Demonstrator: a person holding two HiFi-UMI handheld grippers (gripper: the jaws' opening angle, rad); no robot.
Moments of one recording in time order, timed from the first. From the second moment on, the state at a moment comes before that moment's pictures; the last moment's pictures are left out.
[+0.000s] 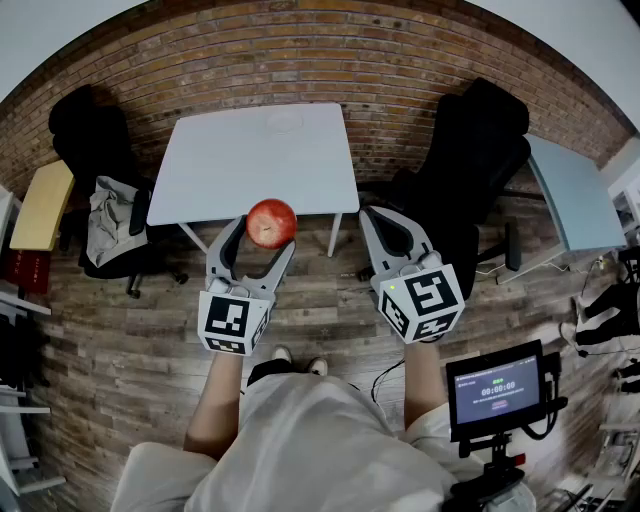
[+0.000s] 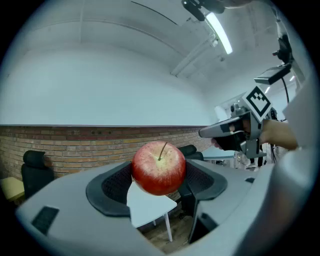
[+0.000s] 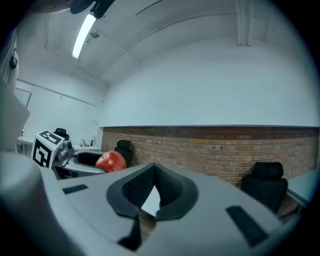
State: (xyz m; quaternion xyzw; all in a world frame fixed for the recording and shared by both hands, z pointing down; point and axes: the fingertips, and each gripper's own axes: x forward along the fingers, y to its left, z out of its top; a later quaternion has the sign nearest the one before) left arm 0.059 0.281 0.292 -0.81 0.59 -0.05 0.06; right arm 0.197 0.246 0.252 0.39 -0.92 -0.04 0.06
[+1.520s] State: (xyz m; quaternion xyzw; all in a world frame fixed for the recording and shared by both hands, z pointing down) left arm 0.009 0.123 0.296 -0.81 0.58 -0.04 0.05; right arm 0.145 0.102 0.260 0.39 -0.92 -0.02 0.05
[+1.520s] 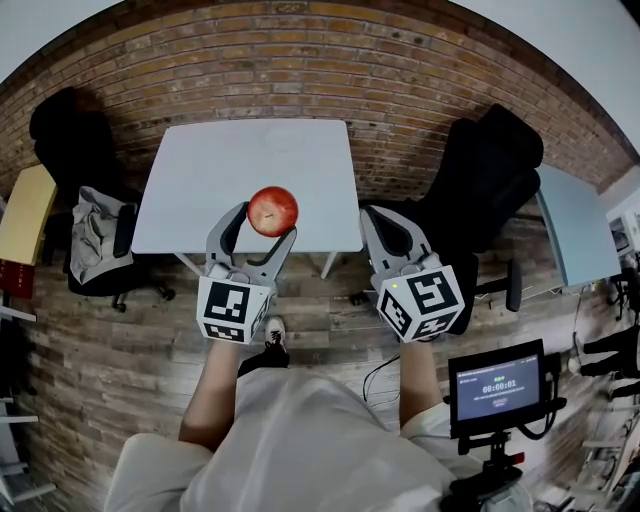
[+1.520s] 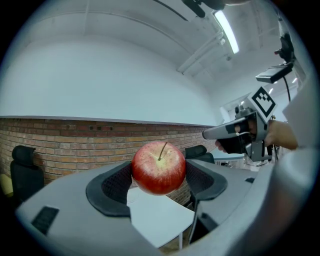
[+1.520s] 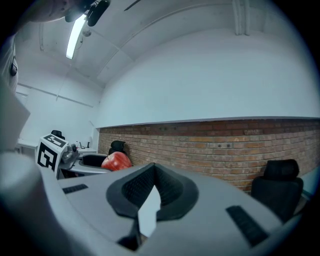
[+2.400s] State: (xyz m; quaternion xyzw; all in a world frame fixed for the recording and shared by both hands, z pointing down) left arm -0.073 -0.024 0.297 -0.82 0.56 -0.05 0.05; right arm 0.058 -0.041 0.263 0.40 -0.91 -0.01 0.06
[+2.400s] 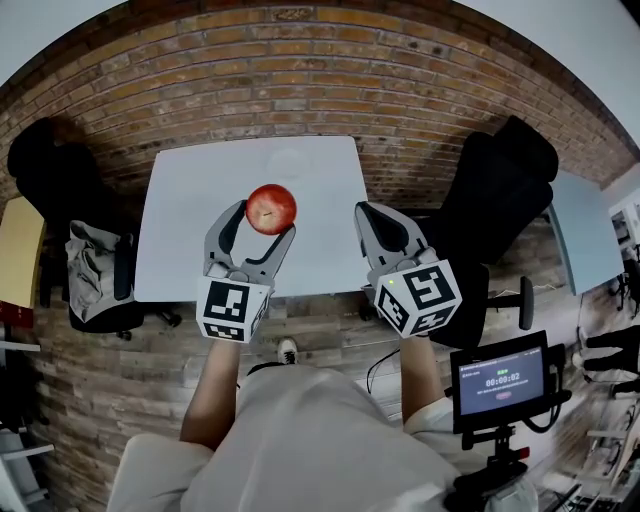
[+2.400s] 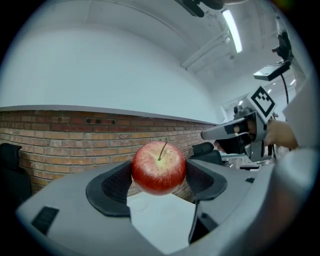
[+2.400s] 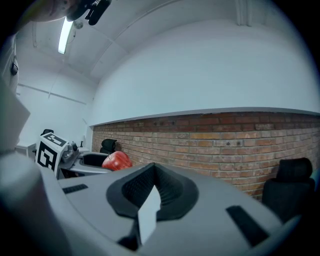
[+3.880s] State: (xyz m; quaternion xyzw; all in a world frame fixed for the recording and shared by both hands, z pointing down) left arm -0.142 -0.148 0.350 -0.82 0.56 -0.08 0.00; right arm -0.025 -0.170 0.322 0.40 -0.91 0.03 0.10
